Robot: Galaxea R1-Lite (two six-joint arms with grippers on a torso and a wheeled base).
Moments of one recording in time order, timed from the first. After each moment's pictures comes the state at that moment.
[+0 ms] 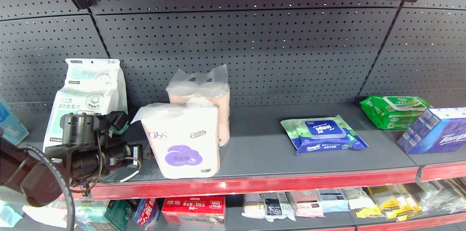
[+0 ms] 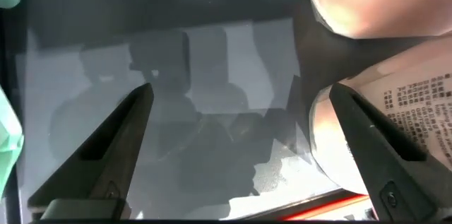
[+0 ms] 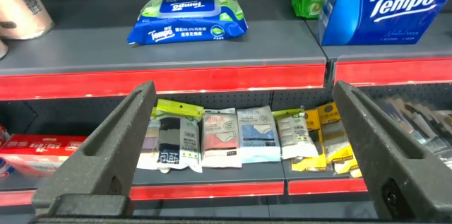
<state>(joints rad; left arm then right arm) -0.07 1.86 -0.51 -0.74 -0.20 -0.06 0.00 0.00 0.00 0.00 -0.01 0.00</state>
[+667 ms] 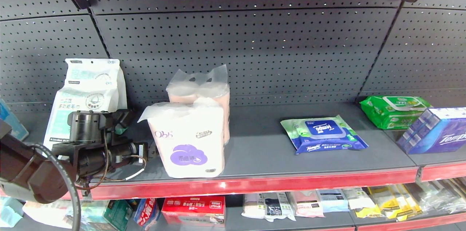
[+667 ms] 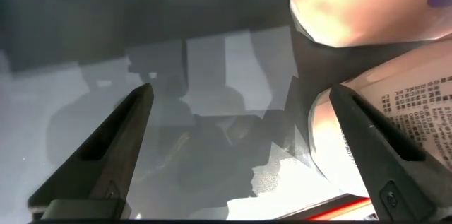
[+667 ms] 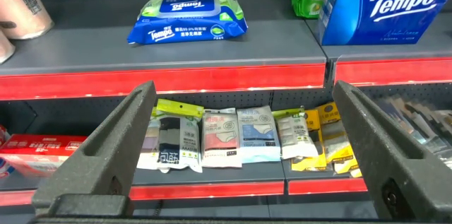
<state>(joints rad) -0.11 1.87 -0.54 -0.74 -0.20 -0.06 0.00 0.00 0.00 0.00 -0.01 0.00</state>
